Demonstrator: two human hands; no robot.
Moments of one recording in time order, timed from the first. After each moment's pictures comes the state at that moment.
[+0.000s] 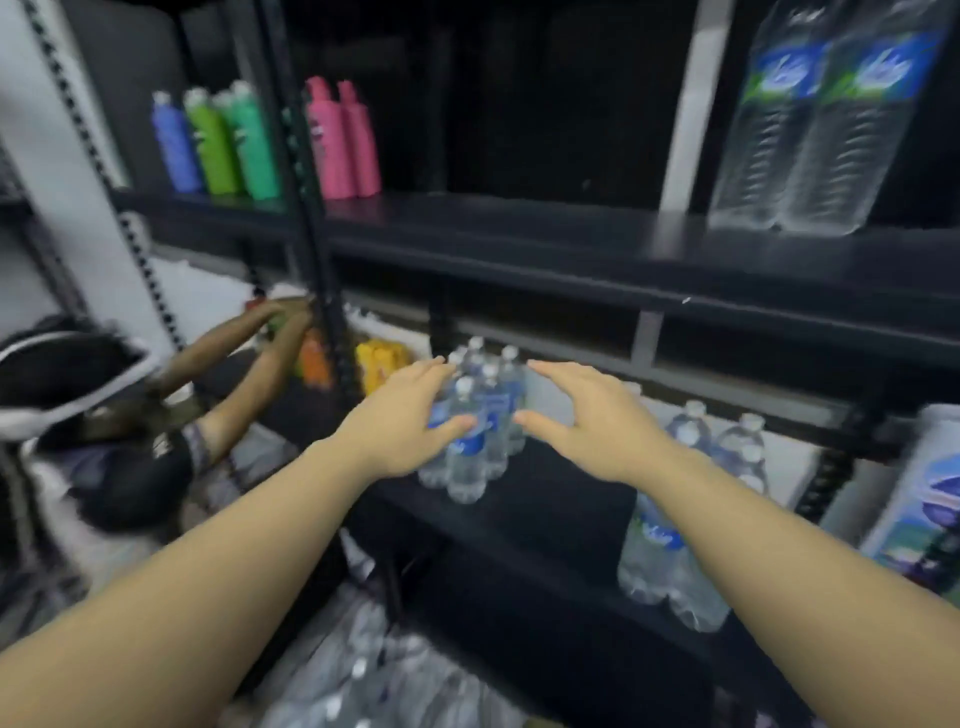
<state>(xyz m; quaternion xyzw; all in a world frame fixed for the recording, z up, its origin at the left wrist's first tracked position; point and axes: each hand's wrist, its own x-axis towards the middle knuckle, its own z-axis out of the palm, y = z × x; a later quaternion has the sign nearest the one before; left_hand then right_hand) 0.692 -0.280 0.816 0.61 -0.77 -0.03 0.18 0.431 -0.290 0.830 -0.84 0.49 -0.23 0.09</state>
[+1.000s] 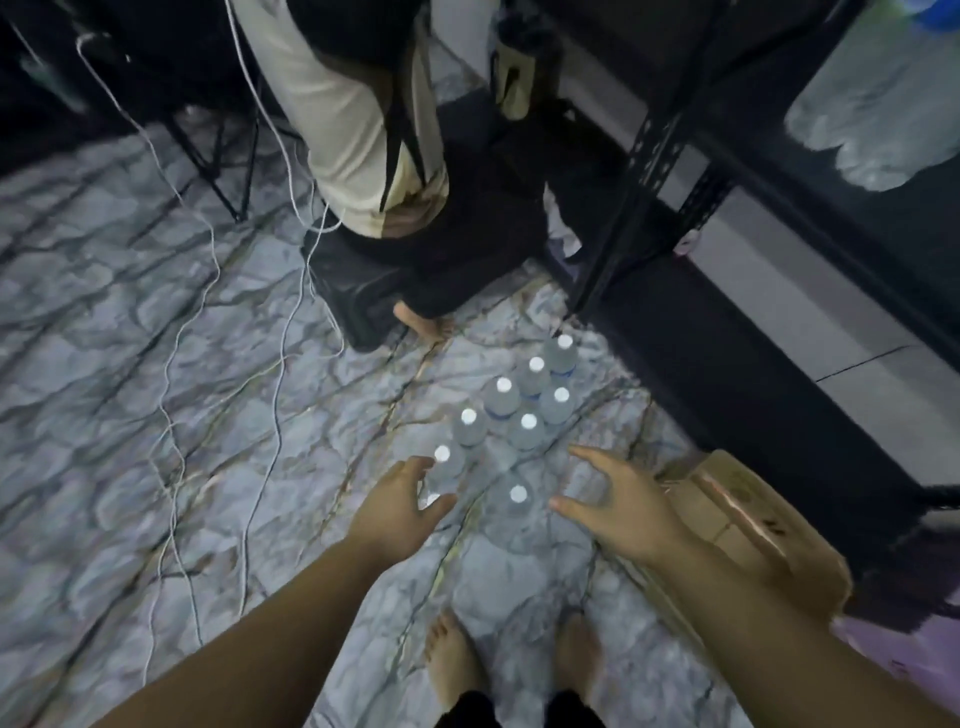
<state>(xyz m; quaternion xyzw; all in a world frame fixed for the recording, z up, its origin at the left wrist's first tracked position) 0.963 0.041 0.280 0.82 -0.39 -0.40 0.13 0.708 -0.121 0.328 -0.75 0.47 0.04 0.46</state>
